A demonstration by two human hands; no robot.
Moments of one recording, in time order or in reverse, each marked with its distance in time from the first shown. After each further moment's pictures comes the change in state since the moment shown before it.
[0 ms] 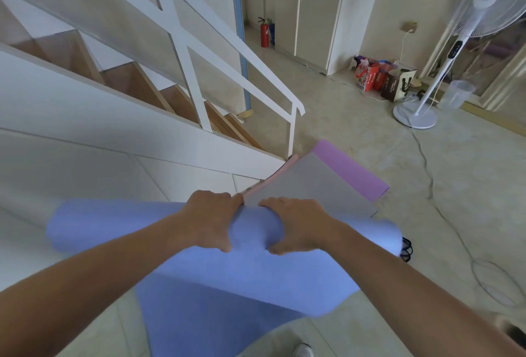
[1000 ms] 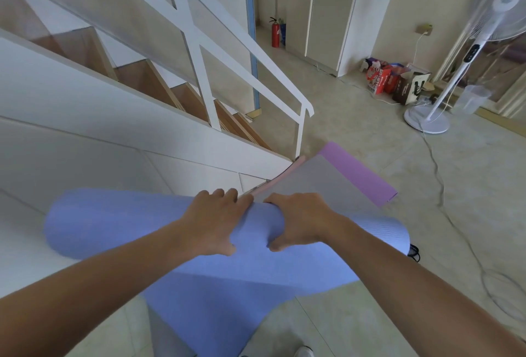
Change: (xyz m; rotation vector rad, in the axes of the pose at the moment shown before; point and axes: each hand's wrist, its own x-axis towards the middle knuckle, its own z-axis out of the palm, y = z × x) left_hand -0.012 0.005 0.009 0.175 0.156 -0.007; right_hand 0.013 -0.009 -0.013 0.011 -0.012 0.020
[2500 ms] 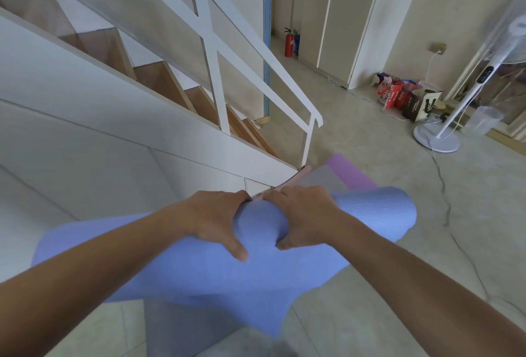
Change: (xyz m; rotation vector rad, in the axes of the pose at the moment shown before) left_hand -0.014 -0.025 -0.031 -0.587 -0.269 -0.093; right_hand -0.001 -0.010 -0.026 -0.290 0.080 -0.149
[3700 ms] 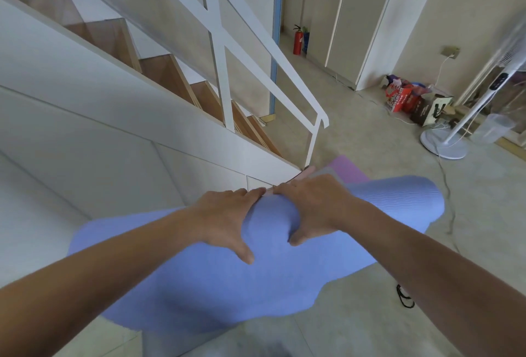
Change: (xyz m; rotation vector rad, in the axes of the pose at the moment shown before) left_hand 0.016 0.006 0.012 0.058 0.086 0.013; right_hand 0.016 0.027 -0.020 -0.080 -0.097 -0.015
